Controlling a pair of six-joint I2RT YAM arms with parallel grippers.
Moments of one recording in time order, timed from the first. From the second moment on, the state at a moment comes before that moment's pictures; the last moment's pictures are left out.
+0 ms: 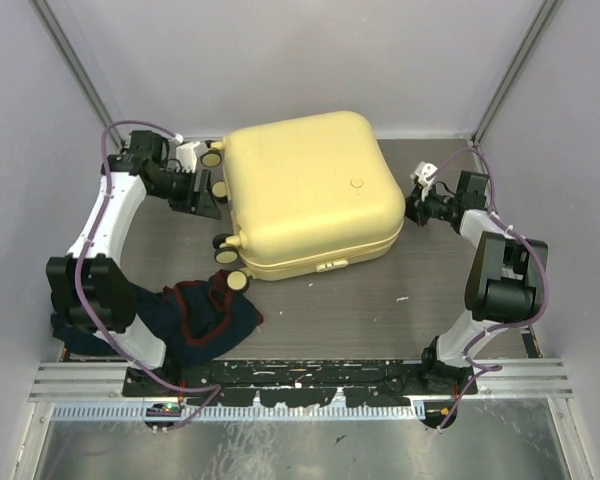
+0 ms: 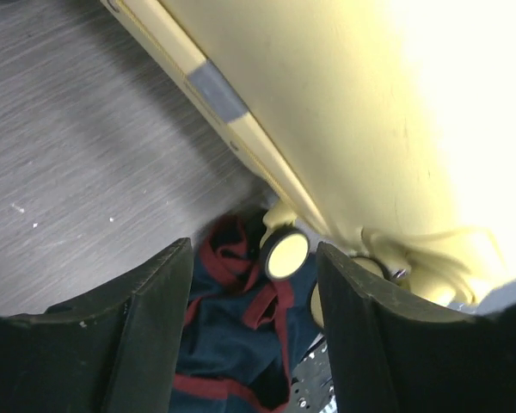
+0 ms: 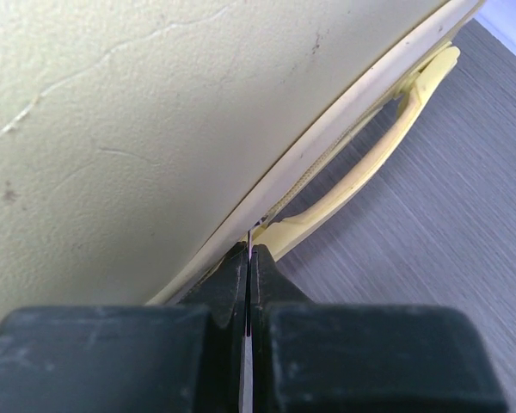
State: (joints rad) left arm -0.02 1.61 1.53 -1.02 0.63 0.21; right arm -0.22 1.71 1.02 -0.05 -1.05 -0.77
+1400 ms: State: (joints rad) left arm 0.08 1.64 1.68 -0.82 0.55 -0.19; right arm -0.17 1.15 0.53 -0.13 -1.03 -0.56
